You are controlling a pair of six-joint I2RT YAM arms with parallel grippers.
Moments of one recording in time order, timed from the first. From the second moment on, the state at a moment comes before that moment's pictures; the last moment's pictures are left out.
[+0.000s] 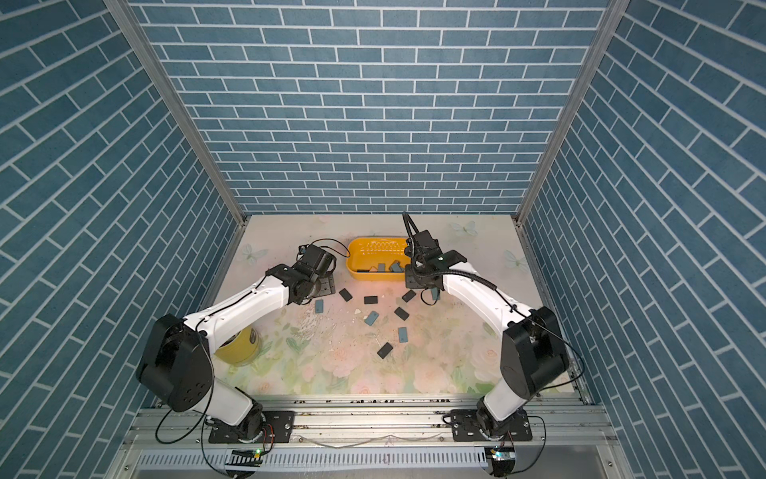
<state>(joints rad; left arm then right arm) -0.50 1.55 1.11 -0.65 -0.37 -0.67 0.59 1.64 1.36 -0.74 0.07 0.39</state>
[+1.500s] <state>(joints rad) -0.42 1.79 1.06 -0.56 -0.27 -0.63 0.52 2.34 2.08 -1.02 -0.06 0.32</state>
